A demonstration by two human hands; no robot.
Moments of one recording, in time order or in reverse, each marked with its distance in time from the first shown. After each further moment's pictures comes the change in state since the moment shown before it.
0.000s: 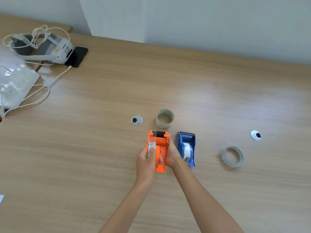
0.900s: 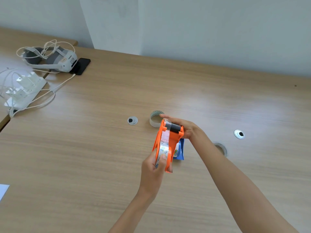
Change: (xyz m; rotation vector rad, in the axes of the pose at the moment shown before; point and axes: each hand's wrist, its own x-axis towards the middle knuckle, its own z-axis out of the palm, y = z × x) left_hand -0.106 0.032 0.010 -0.070 -0.167 0.356; right_hand -0.114 -0.109 0.016 -0.407 -0.205 -0.076
